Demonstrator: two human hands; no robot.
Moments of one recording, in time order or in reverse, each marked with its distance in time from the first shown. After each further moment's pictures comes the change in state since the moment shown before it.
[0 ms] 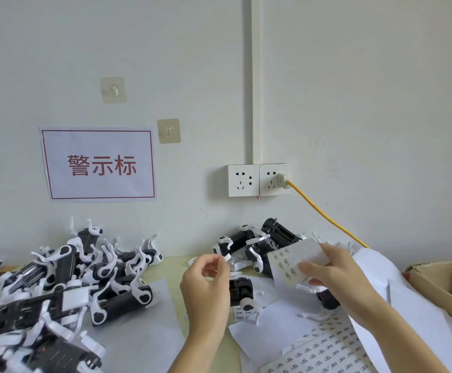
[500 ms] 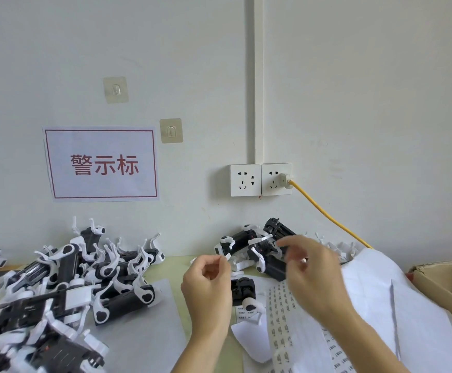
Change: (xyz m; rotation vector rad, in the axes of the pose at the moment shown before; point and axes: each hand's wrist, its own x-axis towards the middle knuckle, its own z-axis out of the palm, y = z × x) left_hand 0.001 -0.003 0.001 -0.055 0.045 -0.047; right_hand -0.008 -0.016 0.044 -0.244 0.241 -0.322
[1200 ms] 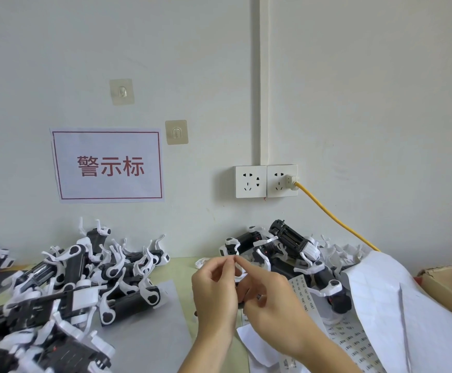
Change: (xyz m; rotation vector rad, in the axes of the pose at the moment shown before) left_hand 0.001 0.003 -0.001 -0.141 -0.130 -0.138; right_hand -0.025 -0.024 0.041 0.316 -0.487 -0.076
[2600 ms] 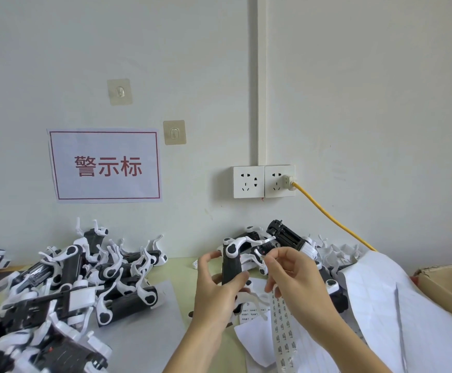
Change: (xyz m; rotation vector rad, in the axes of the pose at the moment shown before) left_hand 0.003 -0.002 -0.009 0.103 -0.204 -0.223; right_hand 0.006 0.015 -0.028 0.243 0.333 0.183
